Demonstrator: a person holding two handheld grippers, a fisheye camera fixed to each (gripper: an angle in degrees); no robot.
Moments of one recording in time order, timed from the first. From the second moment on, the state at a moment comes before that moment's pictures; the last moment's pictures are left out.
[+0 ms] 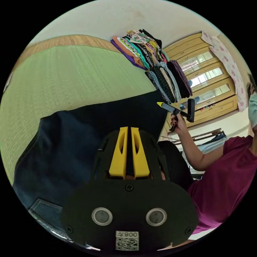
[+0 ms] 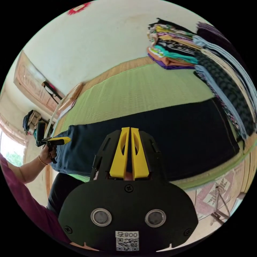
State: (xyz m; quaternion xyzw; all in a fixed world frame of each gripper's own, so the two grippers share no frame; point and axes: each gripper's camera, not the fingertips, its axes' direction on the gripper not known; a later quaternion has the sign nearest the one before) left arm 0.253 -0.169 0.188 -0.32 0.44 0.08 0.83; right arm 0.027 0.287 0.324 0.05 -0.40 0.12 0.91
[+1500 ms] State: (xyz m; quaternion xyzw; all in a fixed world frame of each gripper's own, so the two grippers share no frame) left arm 0.849 -0.095 0.322 -0.39 0.50 0.25 0.74; right arm 0.282 0.671 0.578 0.15 -0.51 0.42 0.74
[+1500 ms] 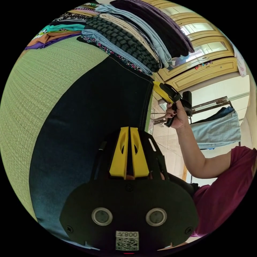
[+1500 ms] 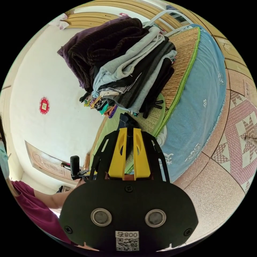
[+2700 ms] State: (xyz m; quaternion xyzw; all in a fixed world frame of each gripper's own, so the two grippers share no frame) left arm 0.884 -0.096 0.380 -0.41 0.53 0.20 0.72; right arm 0.276 0.628 0.576 0.14 -0.52 0.40 0.74
